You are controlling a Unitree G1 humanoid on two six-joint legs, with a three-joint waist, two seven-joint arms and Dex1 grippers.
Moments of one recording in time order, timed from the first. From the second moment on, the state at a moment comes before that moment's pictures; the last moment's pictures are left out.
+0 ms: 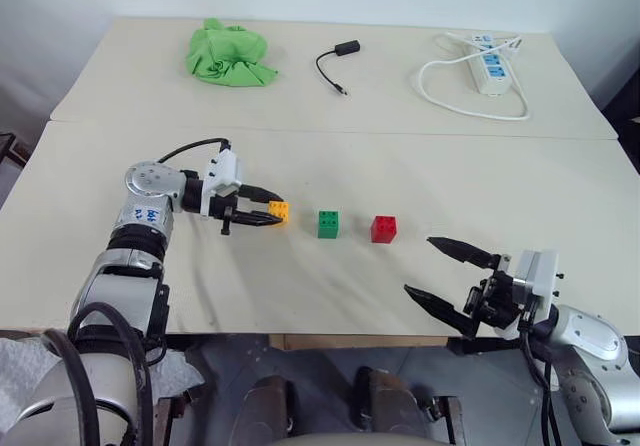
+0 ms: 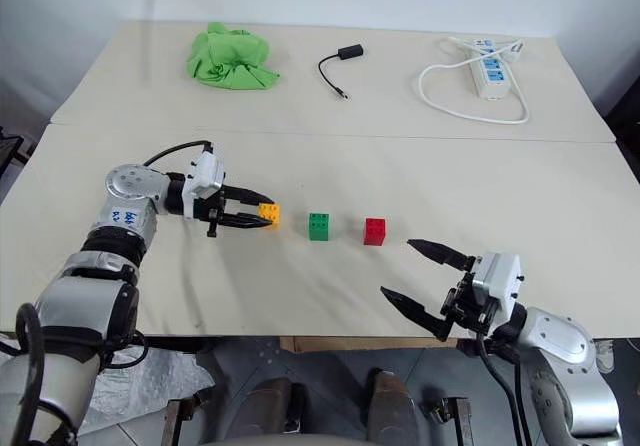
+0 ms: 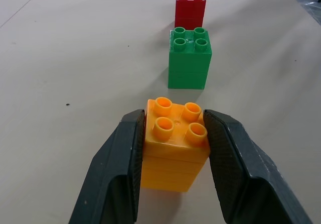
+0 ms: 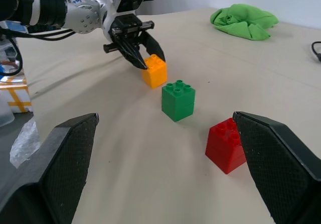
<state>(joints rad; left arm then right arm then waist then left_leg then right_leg) -1.02 0.51 -0.07 1.17 -0.13 -0.39 -1.50 0.19 -0.55 -0.22 -0.43 0.60 0.11 0.99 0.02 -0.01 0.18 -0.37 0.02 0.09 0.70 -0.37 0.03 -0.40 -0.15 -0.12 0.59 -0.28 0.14</state>
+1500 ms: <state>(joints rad) -1.01 0.50 -0.03 1.22 -0.04 -0.46 -1.49 0.18 -0.63 -0.27 -0.34 0.64 0.11 1.11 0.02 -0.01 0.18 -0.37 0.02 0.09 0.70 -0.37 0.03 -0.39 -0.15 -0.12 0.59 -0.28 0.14</state>
